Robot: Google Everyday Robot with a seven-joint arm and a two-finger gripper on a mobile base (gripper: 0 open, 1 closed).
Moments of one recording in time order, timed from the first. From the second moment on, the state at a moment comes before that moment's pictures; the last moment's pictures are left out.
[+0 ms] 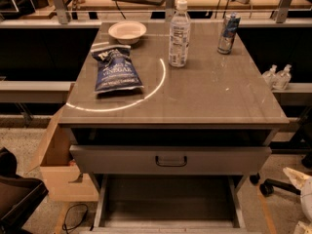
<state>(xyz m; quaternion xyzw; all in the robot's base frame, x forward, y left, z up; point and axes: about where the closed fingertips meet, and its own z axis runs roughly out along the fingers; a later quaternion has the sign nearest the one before) 0.304 -0.301 0.734 -0.58 0.81 -0.02 0.12</state>
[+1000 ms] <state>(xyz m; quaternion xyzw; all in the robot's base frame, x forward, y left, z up) 0.271 -0.320 0.609 -0.66 0.75 0.00 0.05</state>
